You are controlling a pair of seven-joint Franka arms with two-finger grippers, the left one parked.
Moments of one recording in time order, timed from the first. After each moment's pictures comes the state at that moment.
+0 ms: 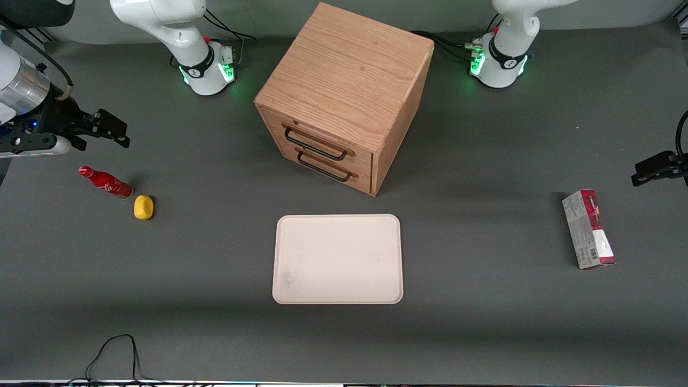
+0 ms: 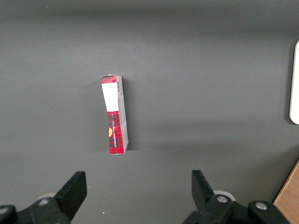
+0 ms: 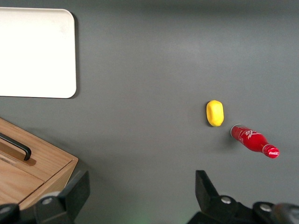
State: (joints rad) arm 0.06 -0.14 0.00 -1.78 0.01 1.63 0.05
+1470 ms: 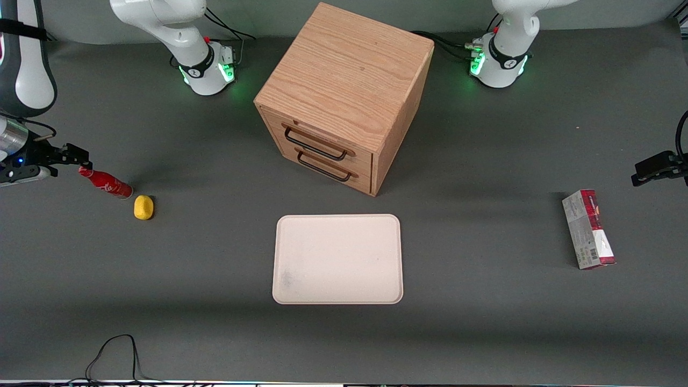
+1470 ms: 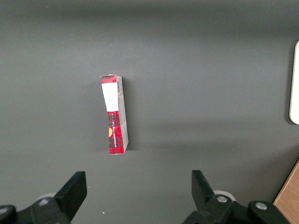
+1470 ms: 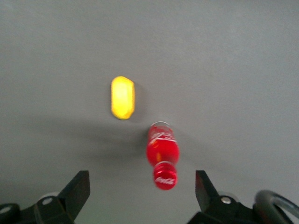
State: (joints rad) arm 0.05 -0.05 -0.48 -2.23 -0.07 2.16 -0.57
